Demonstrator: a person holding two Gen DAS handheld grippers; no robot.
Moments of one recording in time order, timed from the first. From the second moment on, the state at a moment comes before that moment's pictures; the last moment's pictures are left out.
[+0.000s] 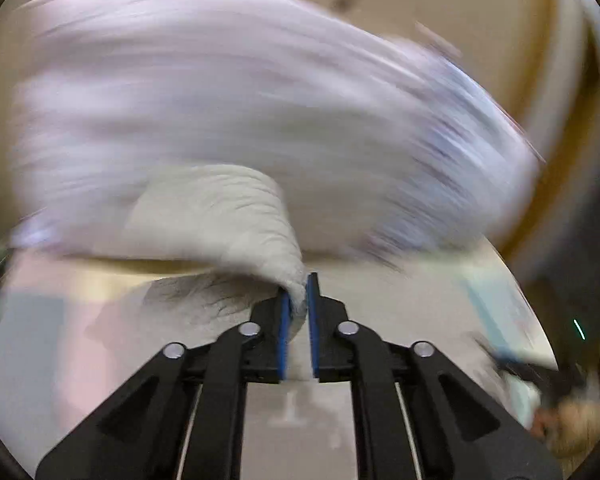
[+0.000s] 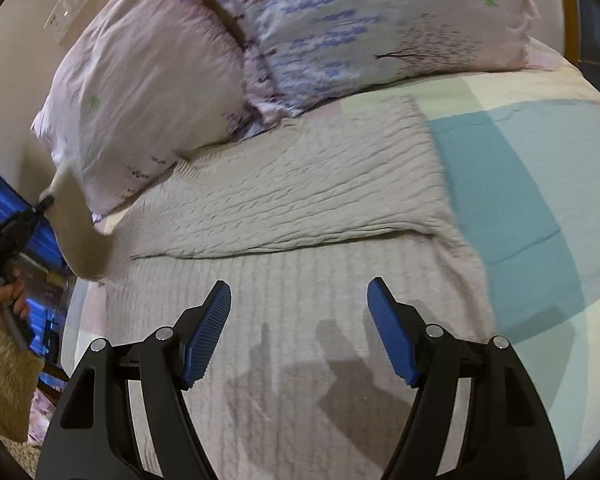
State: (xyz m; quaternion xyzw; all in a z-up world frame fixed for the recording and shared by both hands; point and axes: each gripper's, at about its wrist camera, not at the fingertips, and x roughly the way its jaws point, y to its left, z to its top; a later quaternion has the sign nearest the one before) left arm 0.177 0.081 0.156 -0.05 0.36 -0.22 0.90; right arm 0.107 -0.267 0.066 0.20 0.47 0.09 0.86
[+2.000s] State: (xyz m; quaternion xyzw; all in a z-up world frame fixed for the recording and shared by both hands) left arm 0.237 0.168 -0.009 -0.42 0.51 -0.13 0.74; right arm 0.213 -0.331 0.043 0.41 0.47 0.15 0.77
